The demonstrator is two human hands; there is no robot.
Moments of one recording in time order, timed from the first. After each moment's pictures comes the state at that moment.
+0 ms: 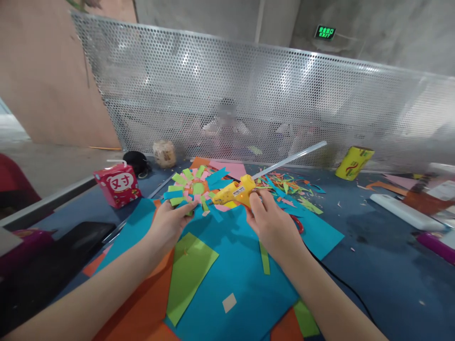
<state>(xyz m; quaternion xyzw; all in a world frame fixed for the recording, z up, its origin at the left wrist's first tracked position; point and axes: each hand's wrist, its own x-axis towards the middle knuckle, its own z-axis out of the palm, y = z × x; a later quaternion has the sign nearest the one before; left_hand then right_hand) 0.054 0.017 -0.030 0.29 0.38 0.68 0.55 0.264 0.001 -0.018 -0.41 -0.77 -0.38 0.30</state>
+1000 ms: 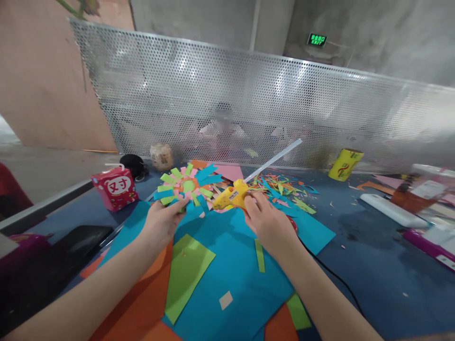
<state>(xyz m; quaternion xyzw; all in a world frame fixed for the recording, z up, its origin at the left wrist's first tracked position) 0.046 0.020 -0.024 0.28 0.38 0.71 0.53 0.267 0.002 -0.015 -0.41 -0.80 -0.35 0.27</state>
